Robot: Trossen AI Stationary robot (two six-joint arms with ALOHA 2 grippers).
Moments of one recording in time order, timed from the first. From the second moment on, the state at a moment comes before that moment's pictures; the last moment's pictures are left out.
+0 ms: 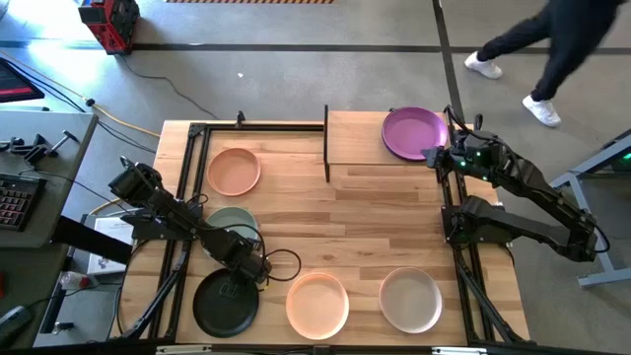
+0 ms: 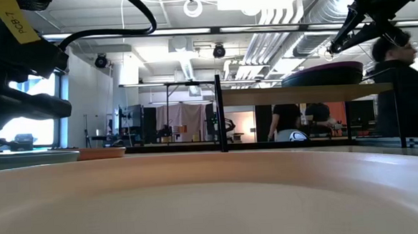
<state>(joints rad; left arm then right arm) -0.54 1.63 0.85 -0.63 0.15 -0.25 -0.62 0.51 0.75 -0.77 0.09 0.83</state>
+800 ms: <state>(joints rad) -0.27 1.39 0.85 -0.83 0.12 -0.32 -0.62 0.51 0.75 -0.77 0.07 0.77</state>
